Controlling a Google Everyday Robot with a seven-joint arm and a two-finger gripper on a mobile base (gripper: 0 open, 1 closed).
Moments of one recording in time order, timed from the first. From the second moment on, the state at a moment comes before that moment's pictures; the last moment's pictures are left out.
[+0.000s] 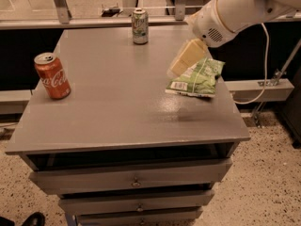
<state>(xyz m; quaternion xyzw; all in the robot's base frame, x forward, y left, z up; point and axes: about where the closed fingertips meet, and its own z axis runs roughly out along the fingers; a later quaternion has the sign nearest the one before) 0.605 -0.096 0.958 -0.55 0.74 0.09 0.37</state>
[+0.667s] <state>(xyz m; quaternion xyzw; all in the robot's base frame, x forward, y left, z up) 0.652 -0.066 0.929 -0.52 0.73 0.12 0.43</state>
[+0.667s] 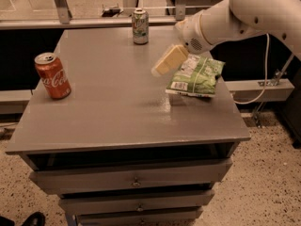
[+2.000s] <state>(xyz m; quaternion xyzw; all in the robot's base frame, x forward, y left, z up) 0.828 0.020 0.913 -0.41 0.70 0.19 0.56</state>
